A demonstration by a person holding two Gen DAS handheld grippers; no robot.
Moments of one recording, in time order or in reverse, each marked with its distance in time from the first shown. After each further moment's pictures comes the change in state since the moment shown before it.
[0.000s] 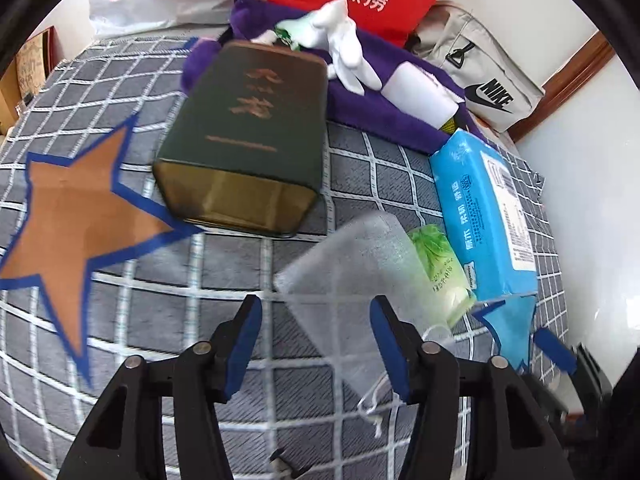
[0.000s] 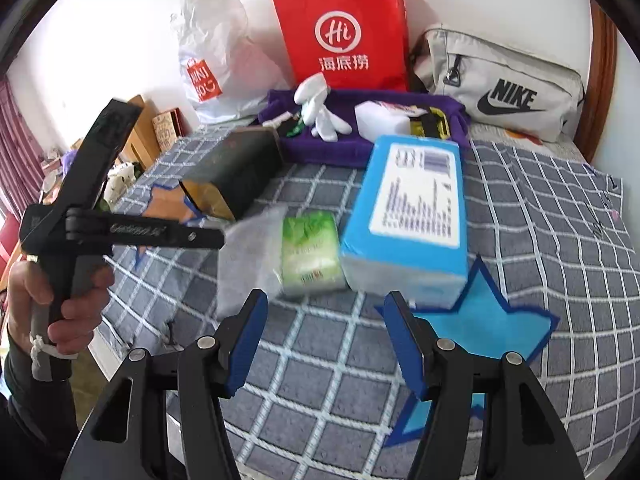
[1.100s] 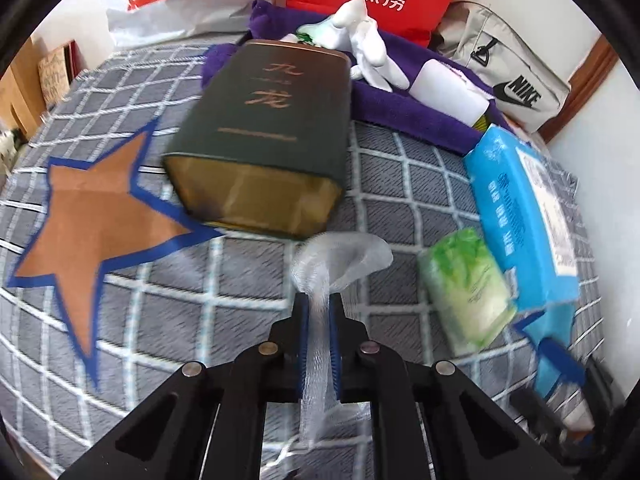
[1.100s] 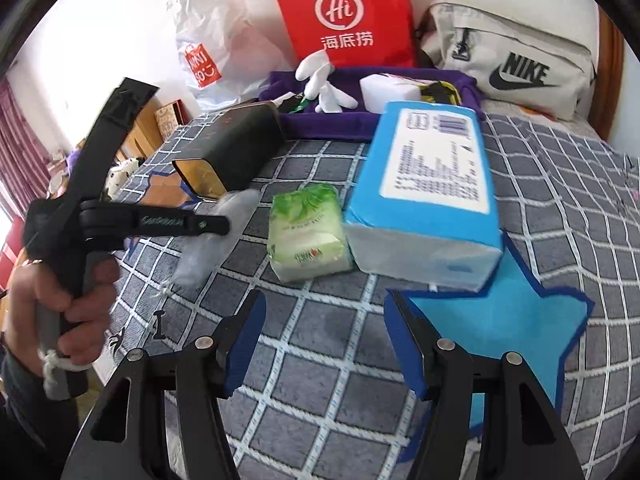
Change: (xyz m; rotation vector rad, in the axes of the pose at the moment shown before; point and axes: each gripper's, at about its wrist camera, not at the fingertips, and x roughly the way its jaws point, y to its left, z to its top) left arm 0.004 0.002 -0.005 0.017 -0.057 0.167; right arm 0.034 0.006 -0.004 0.011 0.008 0.035
